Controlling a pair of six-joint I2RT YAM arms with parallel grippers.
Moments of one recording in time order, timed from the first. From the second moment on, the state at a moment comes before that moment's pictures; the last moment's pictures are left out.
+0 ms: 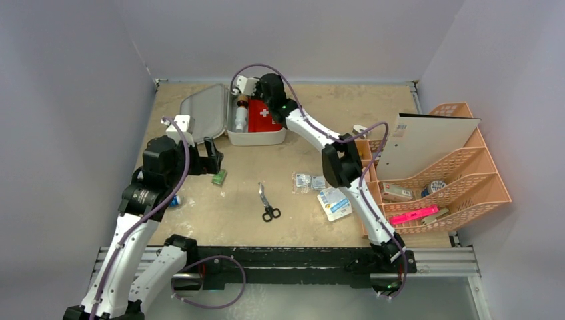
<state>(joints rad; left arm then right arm) -0.24 0.73 0.93 -0.65 0.01 -0.22 0.64 2.62 2.42 -0.07 0.22 -0.97</state>
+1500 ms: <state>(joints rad) -0.24 0.68 0.93 -0.65 -0.06 -0.22 0.71 2.65 2.26 -0.19 0.25 -0.70</state>
